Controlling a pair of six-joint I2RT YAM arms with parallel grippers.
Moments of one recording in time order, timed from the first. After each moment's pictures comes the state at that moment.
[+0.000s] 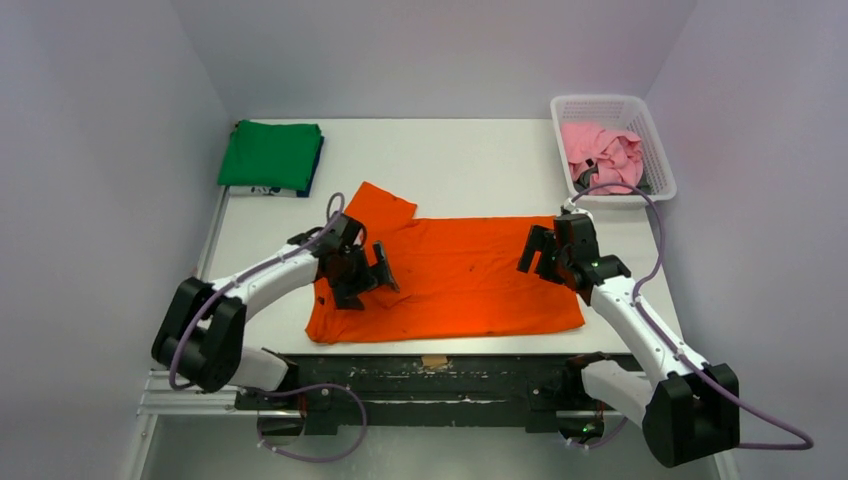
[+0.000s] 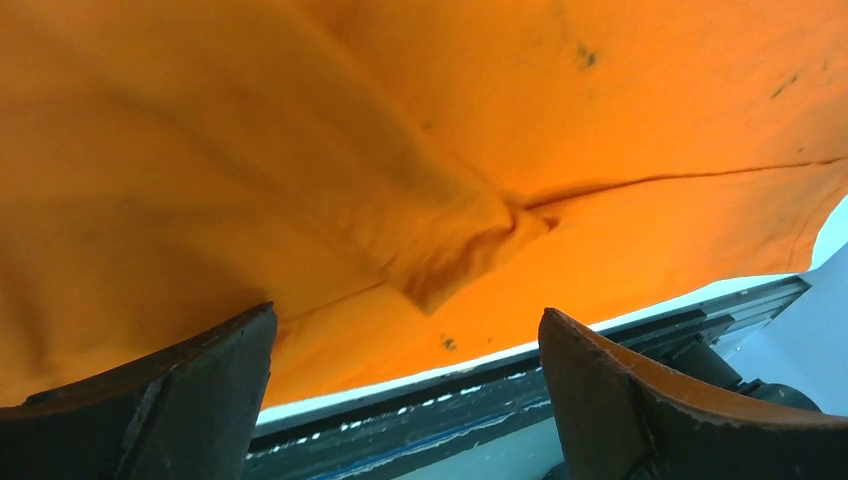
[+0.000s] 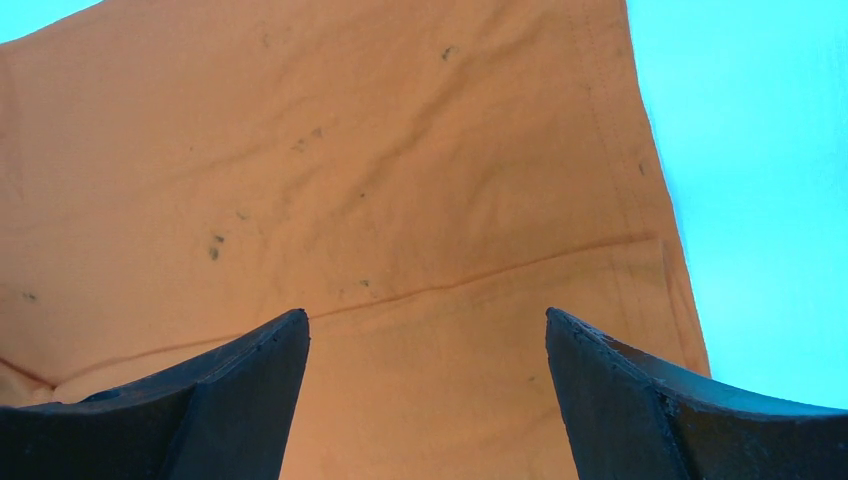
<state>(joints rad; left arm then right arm) -0.44 1.34 0.75 -0.59 0.27 -0.85 0.23 1.03 0.67 -0.52 0.11 0.52</state>
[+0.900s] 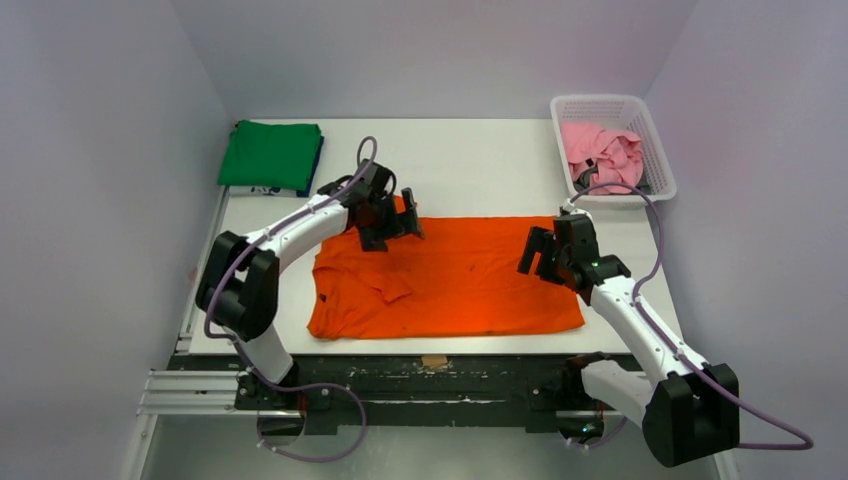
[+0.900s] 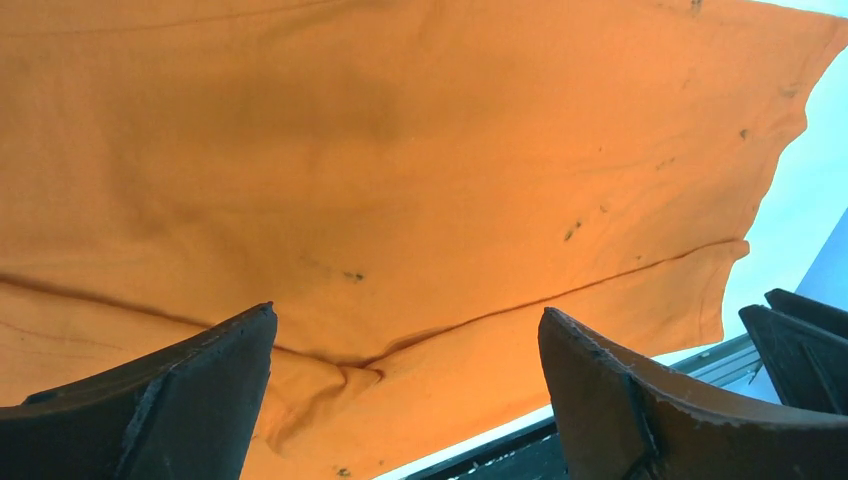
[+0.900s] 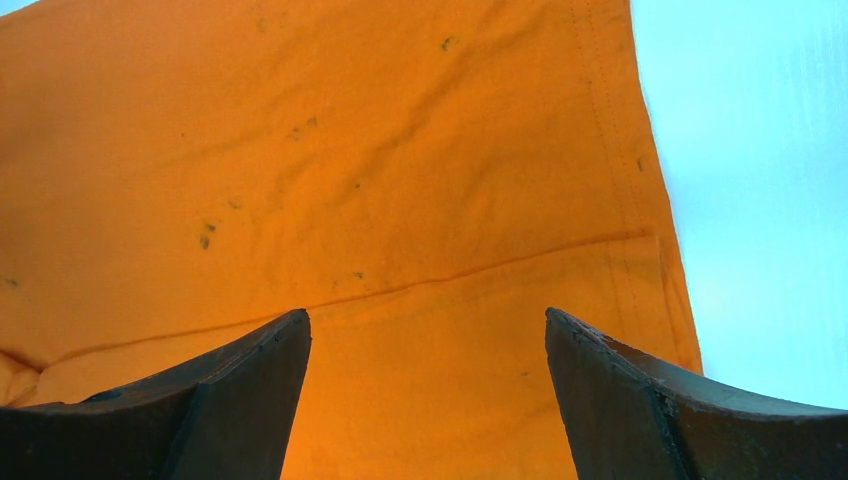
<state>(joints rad) -0.50 1.72 1.25 -0.56 0.18 -0.75 0.23 1.03 0.67 -0.53 0.11 0.50</state>
